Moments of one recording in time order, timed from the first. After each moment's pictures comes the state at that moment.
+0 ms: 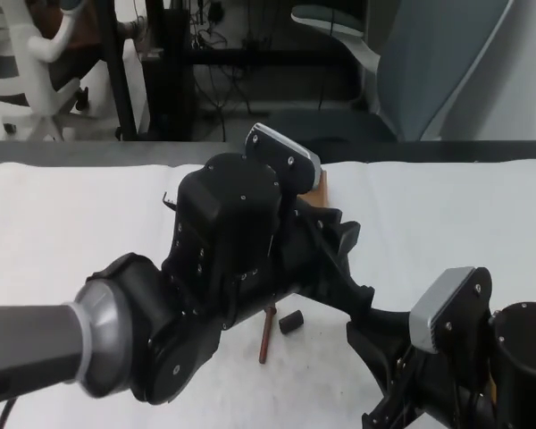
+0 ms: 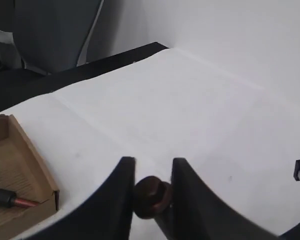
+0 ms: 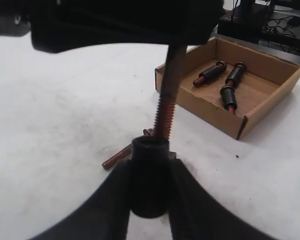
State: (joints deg) left arm -46.7 86.1 -42.5 -21.8 5.4 -6.1; right arm 38.9 62.9 -11.9 -26.2 0.0 0.9
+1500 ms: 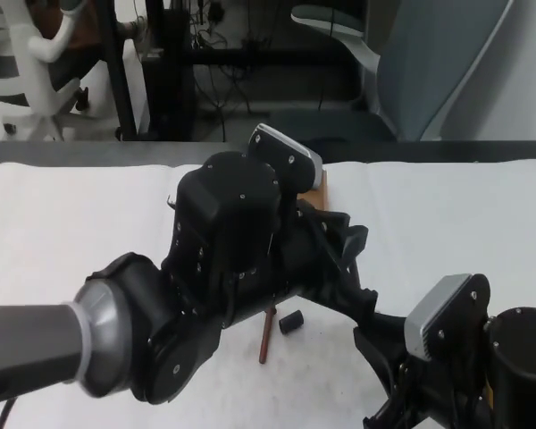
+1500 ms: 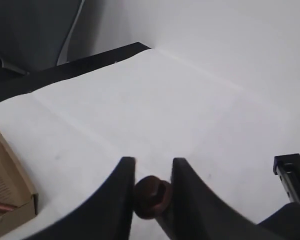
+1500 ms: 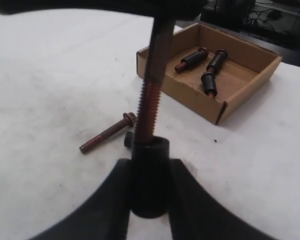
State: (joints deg) left arm -46.7 86.1 -42.5 -22.1 8.8 -6.7; right arm 39.1 62.9 -11.7 -23.7 3.9 -1.7
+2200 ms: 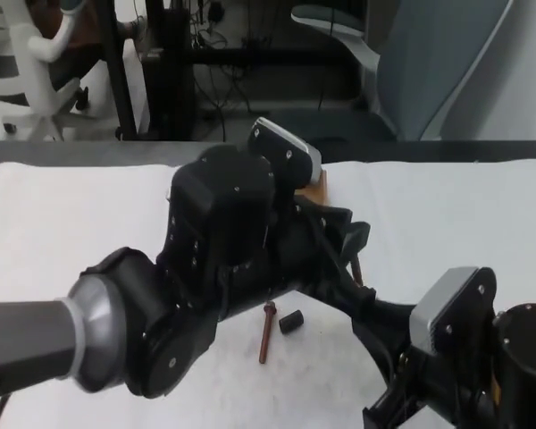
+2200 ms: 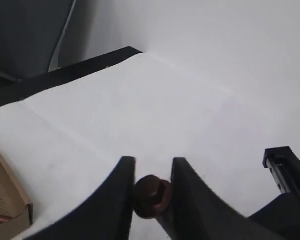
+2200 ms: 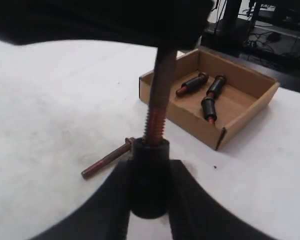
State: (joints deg) left arm -46.3 85.2 -42.5 -21.6 12.0 -6.0; right arm 38.7 62.9 -11.5 -29.2 3.4 -2.5
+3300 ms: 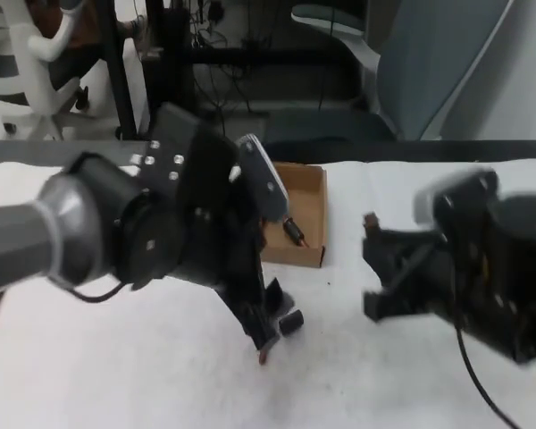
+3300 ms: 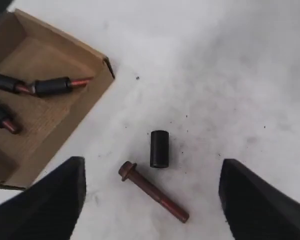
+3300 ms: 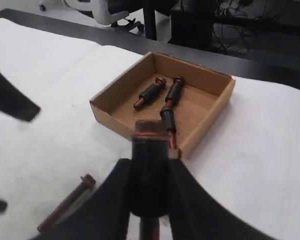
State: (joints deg) left arm -35.7 87.0 -52.0 19.2 13.3 29.5; right arm 28.5 68.6 -27.5 -13.0 -1.4 3.1
